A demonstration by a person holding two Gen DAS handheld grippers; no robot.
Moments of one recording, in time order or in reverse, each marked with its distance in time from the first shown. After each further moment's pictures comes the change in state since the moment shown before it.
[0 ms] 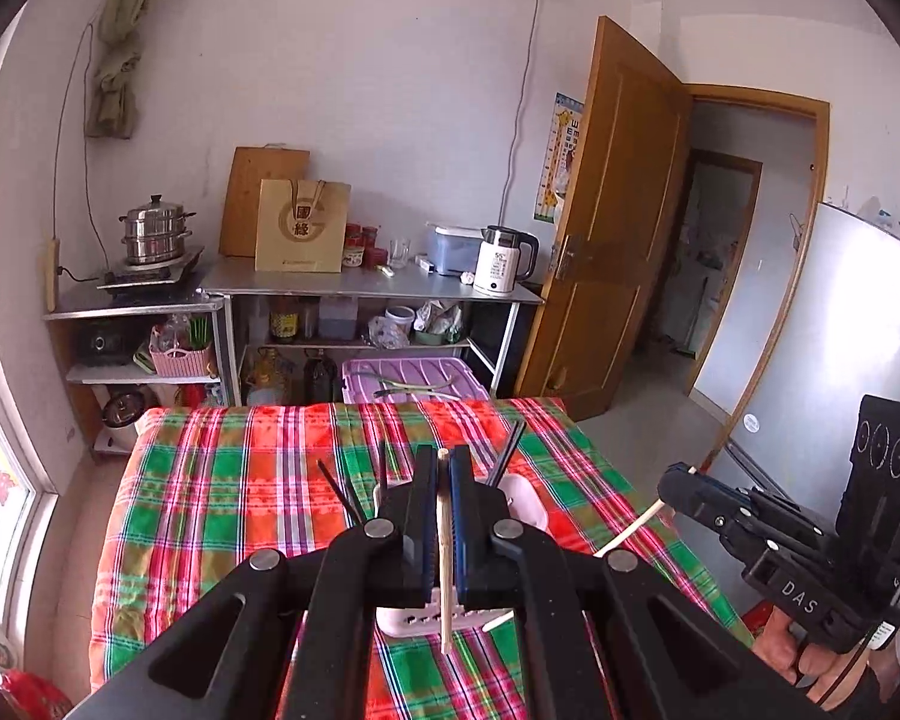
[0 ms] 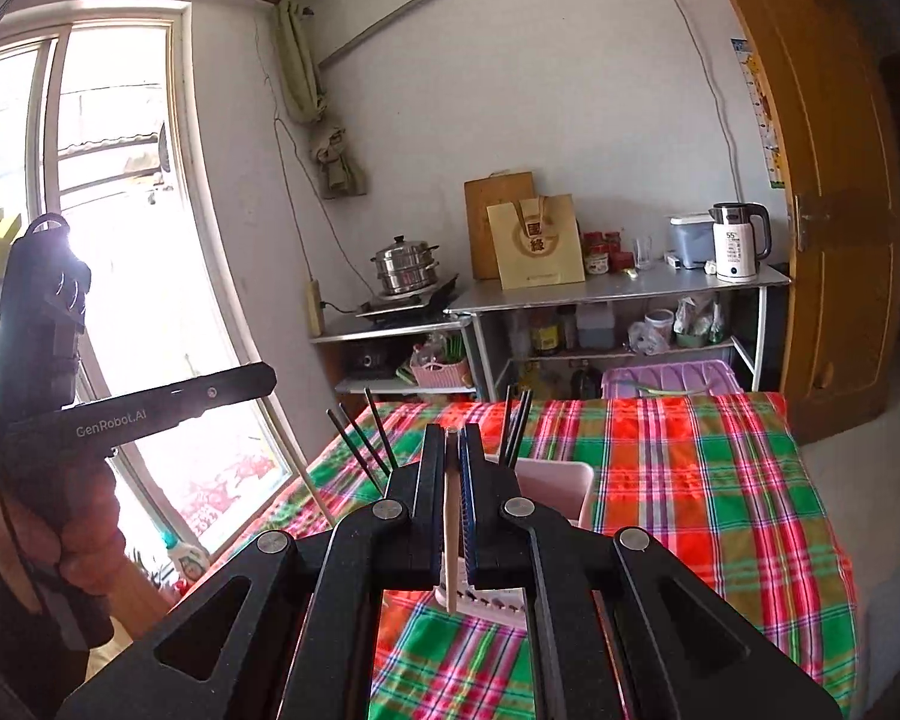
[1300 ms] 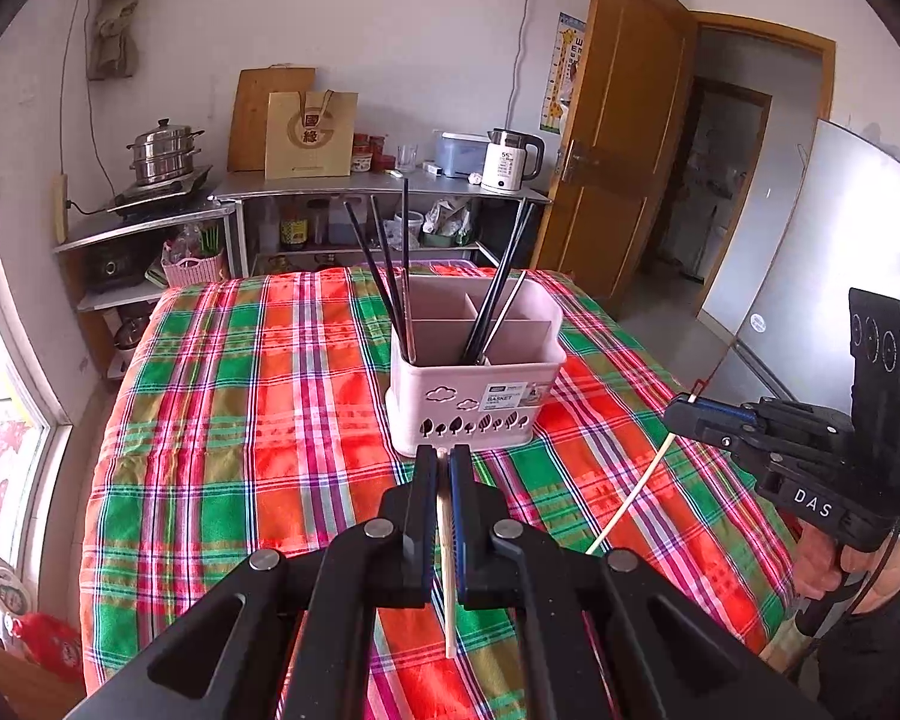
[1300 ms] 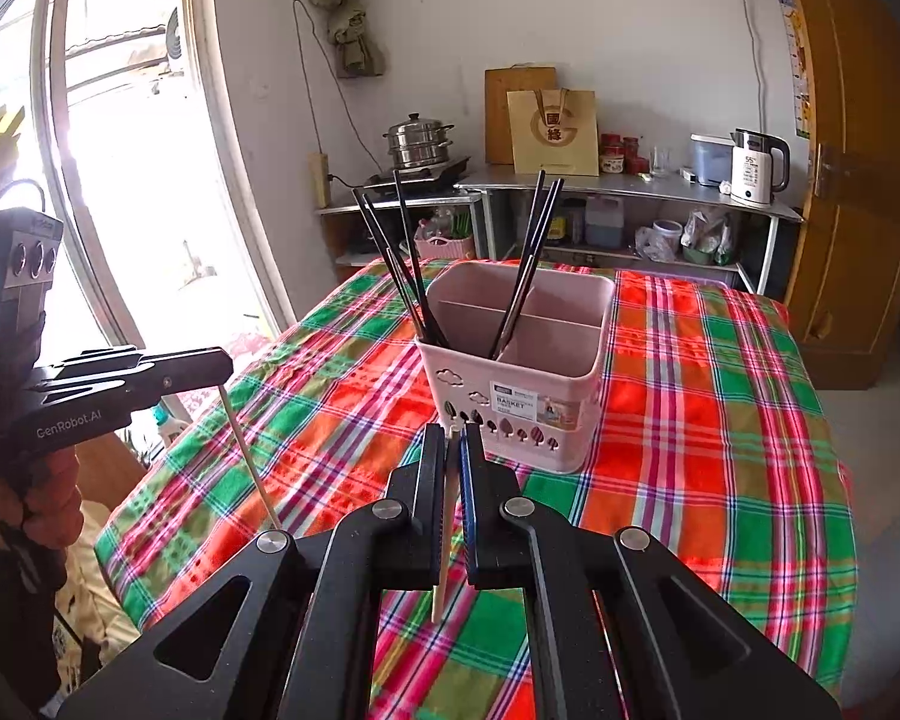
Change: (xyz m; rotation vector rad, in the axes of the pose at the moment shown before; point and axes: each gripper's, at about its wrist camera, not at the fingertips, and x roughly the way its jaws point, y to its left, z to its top) left arm -0.031 0.006 -0.130 0.021 0.208 0.021; right arm -0.019 0.017 -0.091 -0.096 0.289 -0.015
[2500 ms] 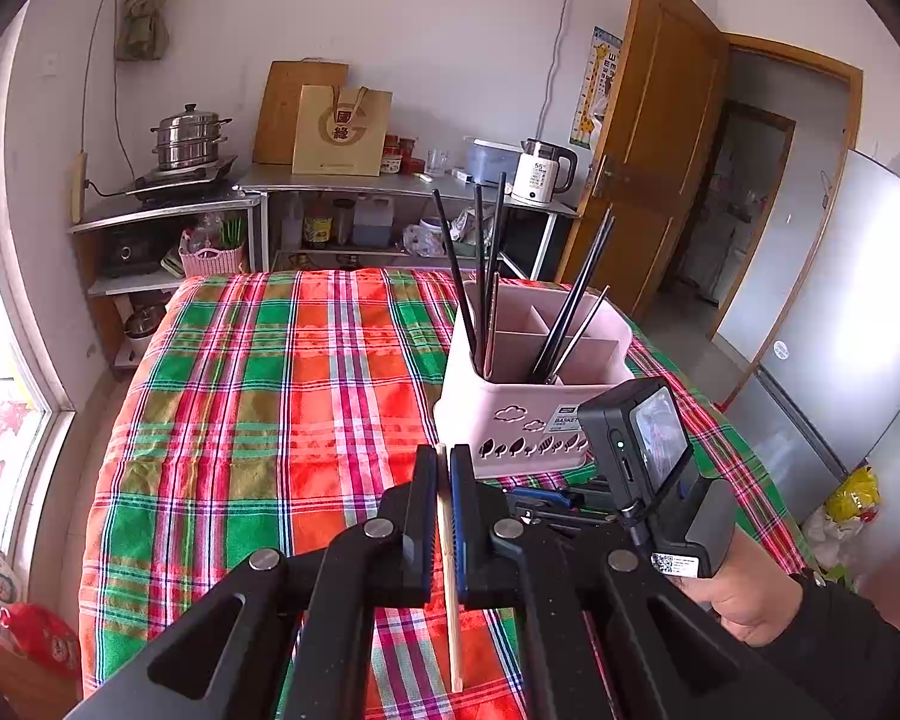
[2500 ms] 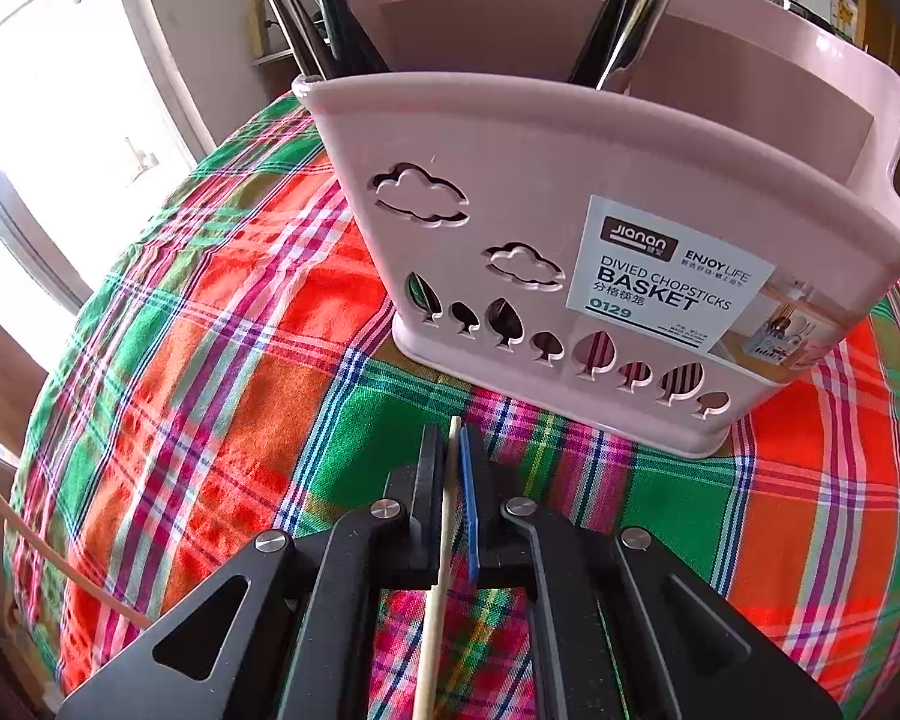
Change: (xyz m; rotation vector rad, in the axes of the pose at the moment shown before) left arm 0.029 0.051 0.007 -0.066 -0.025 0.017; right arm 0.219 0.006 -0.021 0.048 0.386 -0.073
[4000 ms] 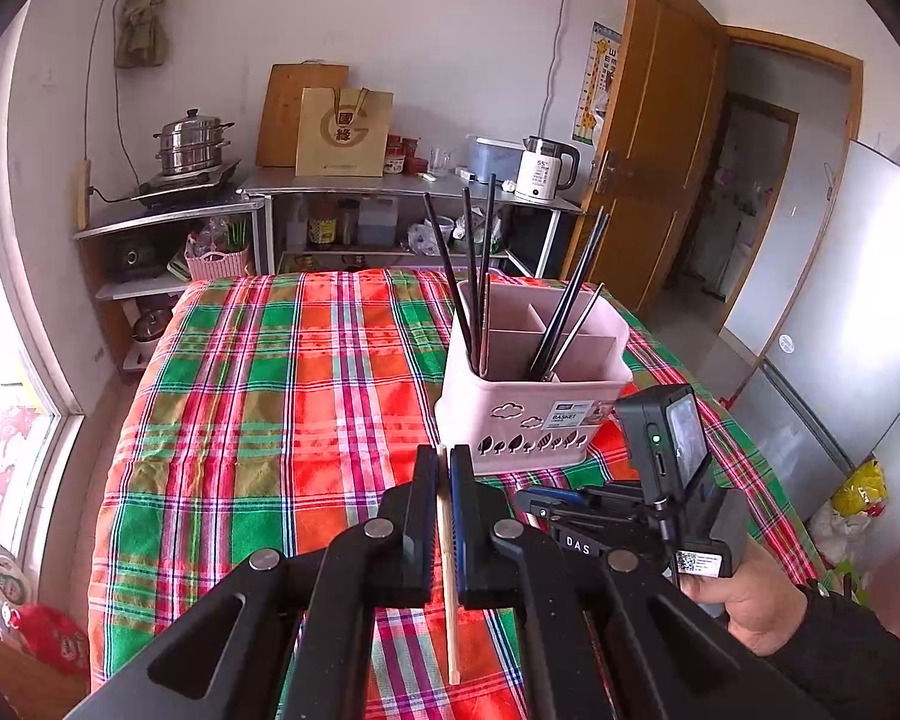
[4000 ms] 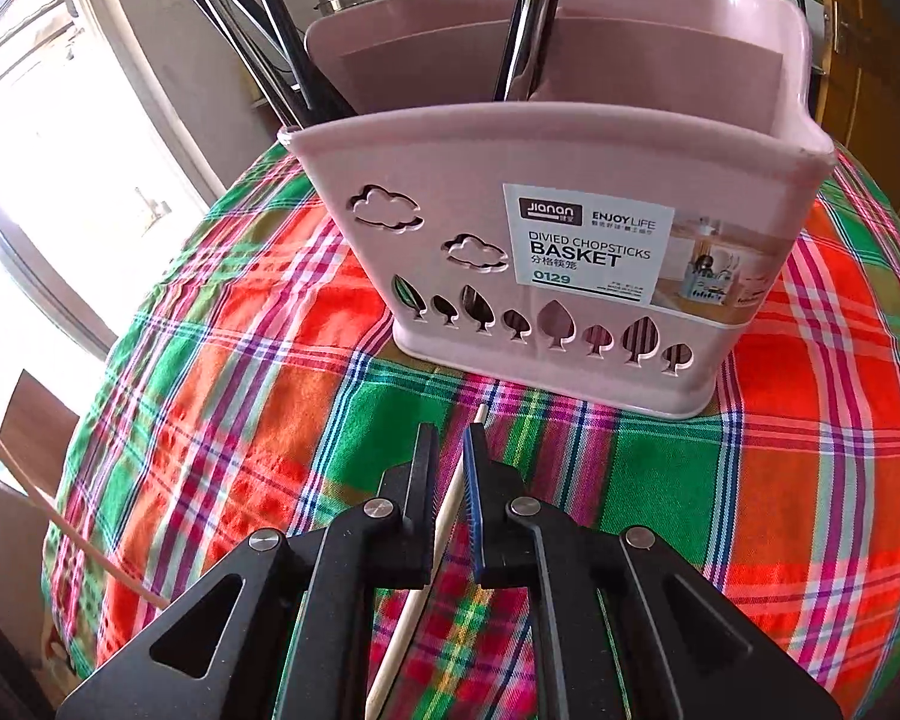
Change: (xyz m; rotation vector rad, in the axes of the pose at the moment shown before) left arm -0.005 -0.007 -0.002 0.013 0.002 0.022; right arm -0.018 -0.020 -0.012 0.100 -0.046 0.058
